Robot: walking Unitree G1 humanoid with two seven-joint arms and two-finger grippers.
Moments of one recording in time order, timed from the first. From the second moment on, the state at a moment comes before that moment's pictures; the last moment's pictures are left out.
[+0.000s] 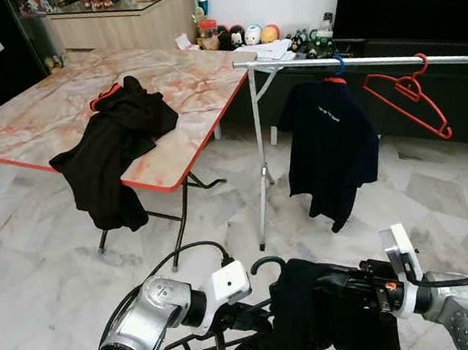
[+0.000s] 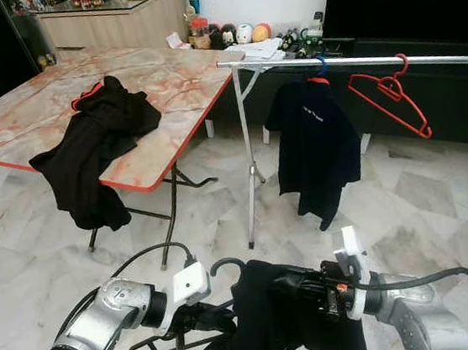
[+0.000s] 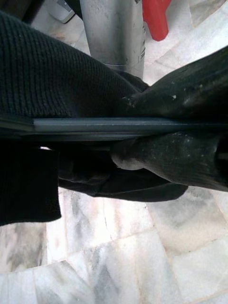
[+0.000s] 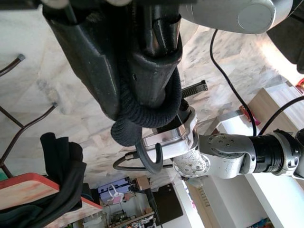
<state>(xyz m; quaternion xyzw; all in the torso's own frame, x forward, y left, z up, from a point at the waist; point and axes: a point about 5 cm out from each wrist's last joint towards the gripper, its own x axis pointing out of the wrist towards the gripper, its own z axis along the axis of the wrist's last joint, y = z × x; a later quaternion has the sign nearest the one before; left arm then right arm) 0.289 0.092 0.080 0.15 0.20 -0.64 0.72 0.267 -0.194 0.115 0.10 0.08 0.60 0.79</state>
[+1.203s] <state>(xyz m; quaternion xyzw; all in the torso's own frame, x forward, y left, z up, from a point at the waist) 0.278 0.135 0.064 0.17 0.26 -0.62 0.72 0.277 -0.239 0.107 0.03 0.09 0.41 0.91</state>
